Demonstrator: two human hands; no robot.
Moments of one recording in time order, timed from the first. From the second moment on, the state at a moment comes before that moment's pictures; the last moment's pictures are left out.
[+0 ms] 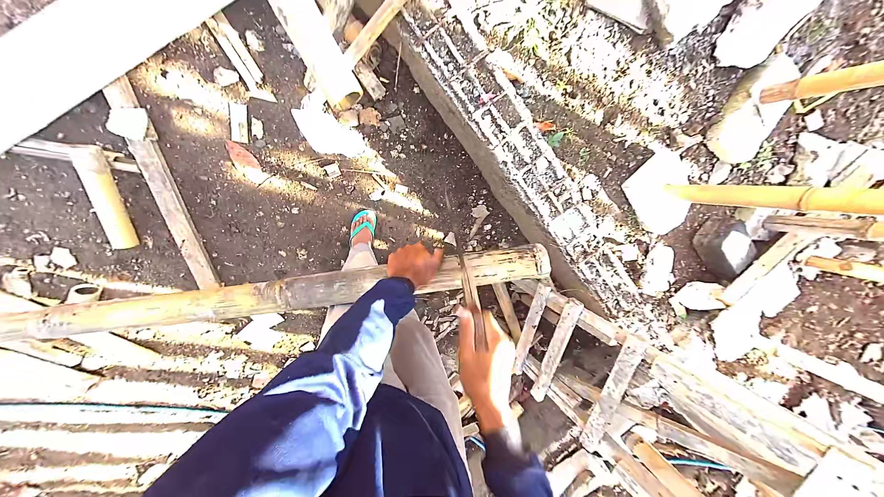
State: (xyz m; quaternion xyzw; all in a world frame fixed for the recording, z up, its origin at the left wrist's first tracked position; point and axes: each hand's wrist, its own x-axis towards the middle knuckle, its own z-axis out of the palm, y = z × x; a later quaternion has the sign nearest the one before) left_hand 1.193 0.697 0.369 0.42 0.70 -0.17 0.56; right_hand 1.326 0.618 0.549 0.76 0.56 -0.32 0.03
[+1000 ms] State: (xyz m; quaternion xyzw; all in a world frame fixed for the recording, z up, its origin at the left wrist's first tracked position) left_hand 1.196 0.696 0.373 0.40 0.70 -0.18 0.55; right_hand 1.370 0.511 0.635 0.76 0.58 -0.28 -0.02
